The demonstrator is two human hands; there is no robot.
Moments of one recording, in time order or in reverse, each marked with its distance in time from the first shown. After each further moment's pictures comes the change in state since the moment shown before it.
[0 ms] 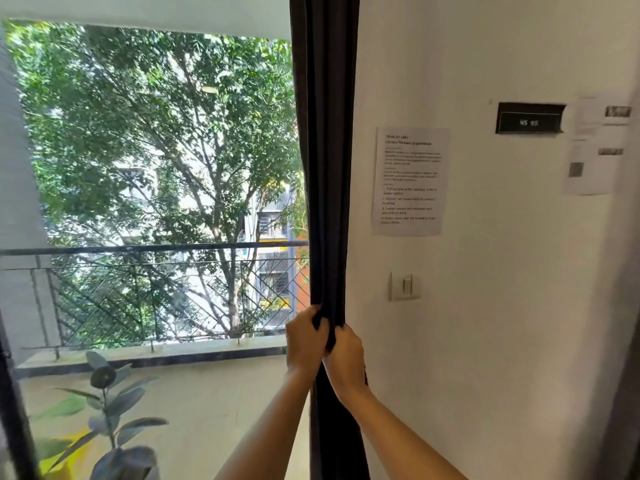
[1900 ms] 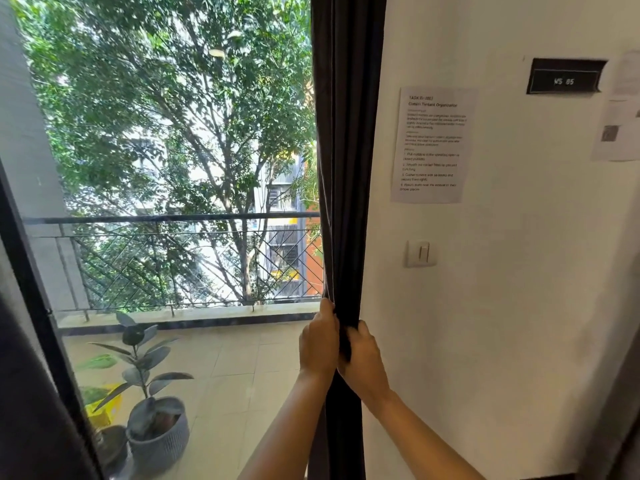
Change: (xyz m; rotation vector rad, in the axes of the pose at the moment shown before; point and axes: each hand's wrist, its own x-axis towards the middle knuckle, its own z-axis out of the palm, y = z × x) left_hand -0.069 -0.015 -0.024 0.314 -0.082 0.008; right_hand -0.070 0.022 -0.003 -0.013 -0.159 -0.170
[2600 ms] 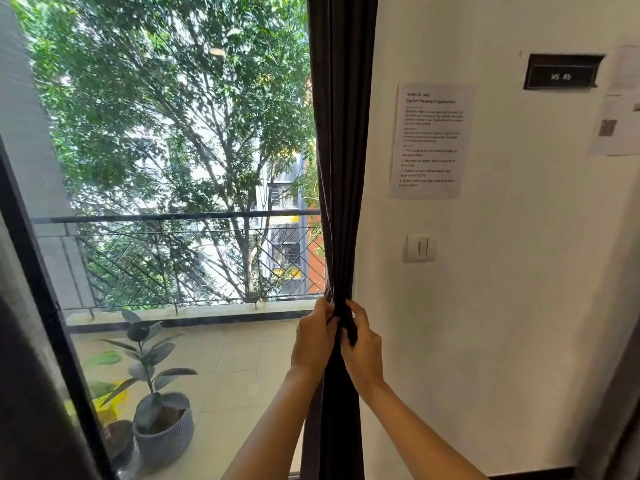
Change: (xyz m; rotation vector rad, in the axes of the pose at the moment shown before) left_hand -0.006 -0.012 -0.013 -0.265 -0.078 0.030; right_hand -0.008 -0.011 -0.001 0.250 0.166 0.042
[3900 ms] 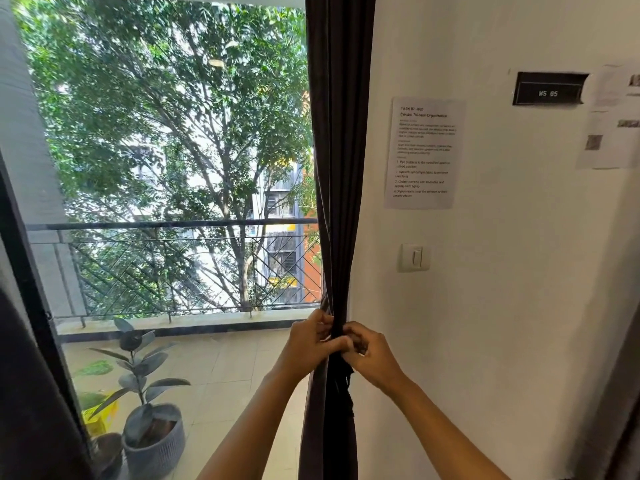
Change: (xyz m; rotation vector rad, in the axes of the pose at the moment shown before) left_hand 0.001 -0.001 -0.019 -0.245 -0.251 0.011; right_hand 0.014 -0.003 -0.048 0.173 -0.409 0.047
